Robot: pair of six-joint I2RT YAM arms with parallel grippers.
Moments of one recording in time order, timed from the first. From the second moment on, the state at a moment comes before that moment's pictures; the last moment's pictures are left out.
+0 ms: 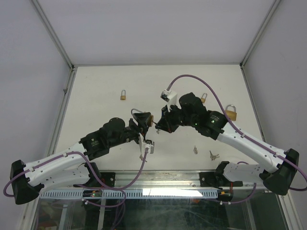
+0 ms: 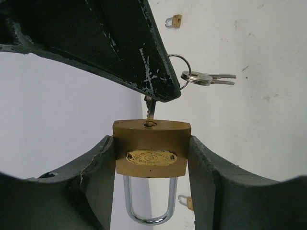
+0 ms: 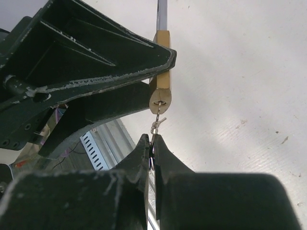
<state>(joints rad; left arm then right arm) -1.02 0.87 0.69 -0.11 0.05 1.21 0.90 1.14 1.08 -0.47 -0.29 0.30</state>
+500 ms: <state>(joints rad) -1.04 0.86 0.61 -0.01 0.01 1.37 0.88 1.16 1.08 -0.49 -0.31 0.34</state>
